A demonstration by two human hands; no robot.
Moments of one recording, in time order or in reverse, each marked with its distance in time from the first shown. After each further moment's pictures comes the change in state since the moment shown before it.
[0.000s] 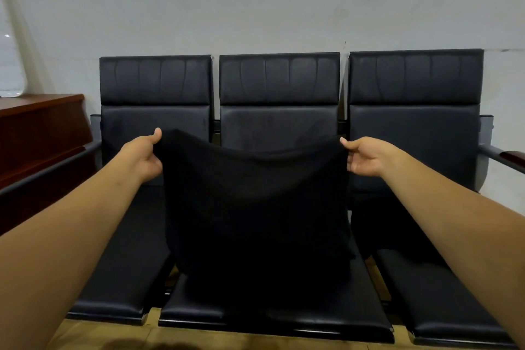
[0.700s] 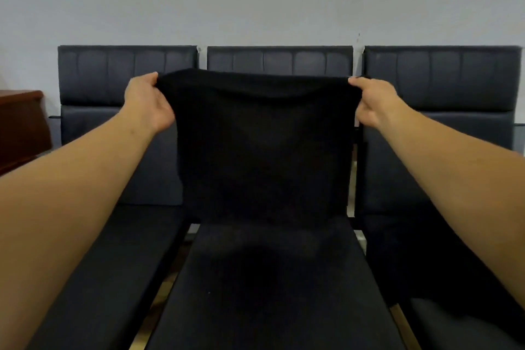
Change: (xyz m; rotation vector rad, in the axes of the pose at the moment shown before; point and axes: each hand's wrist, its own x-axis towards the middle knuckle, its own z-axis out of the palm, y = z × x) left_hand 0.114 0.045 0.120 -0.147 -0.279 0.223; right_hand 0.155 -0.107 0.038 0.076 0.123 -0.423
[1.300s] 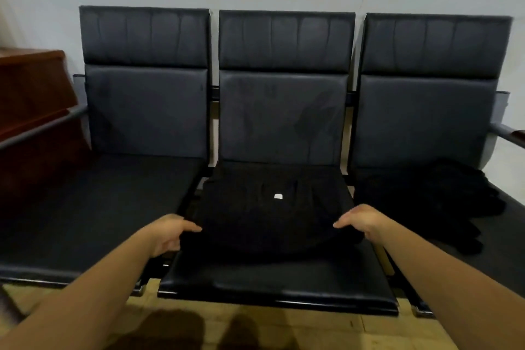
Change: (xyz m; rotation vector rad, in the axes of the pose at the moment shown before) left_hand -0.221 -0.164 -0.194 0.854 0.007 -0.745; right_hand -0.228 0.208 -0.129 -0.854 -0.051 0.624
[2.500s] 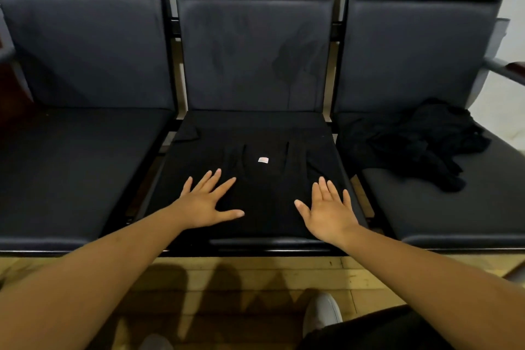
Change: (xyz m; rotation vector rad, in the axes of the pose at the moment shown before) left_hand 0.043 -0.030 0.115 1.332 -0.108 0.408; right_hand -0.031 0.086 0.071 -0.940 0.103 -0.294
